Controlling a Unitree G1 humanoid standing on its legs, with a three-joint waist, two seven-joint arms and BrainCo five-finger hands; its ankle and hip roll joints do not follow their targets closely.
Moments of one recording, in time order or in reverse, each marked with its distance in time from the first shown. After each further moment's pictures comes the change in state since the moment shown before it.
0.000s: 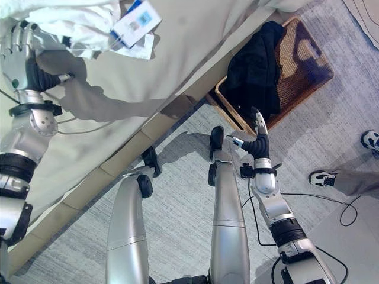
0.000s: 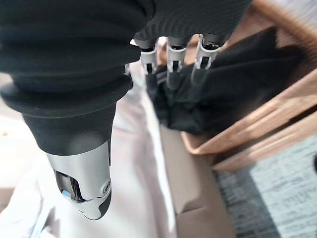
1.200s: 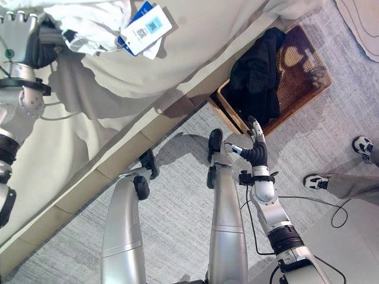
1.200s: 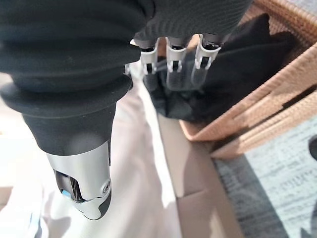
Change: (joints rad) left arm -0.172 0.073 -0.199 0.044 0.082 -0.058 -0.107; right arm 0.025 0.037 0.000 0.016 0.044 -0.036 0.054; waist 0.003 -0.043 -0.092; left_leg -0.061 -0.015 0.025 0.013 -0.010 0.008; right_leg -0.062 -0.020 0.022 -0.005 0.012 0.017
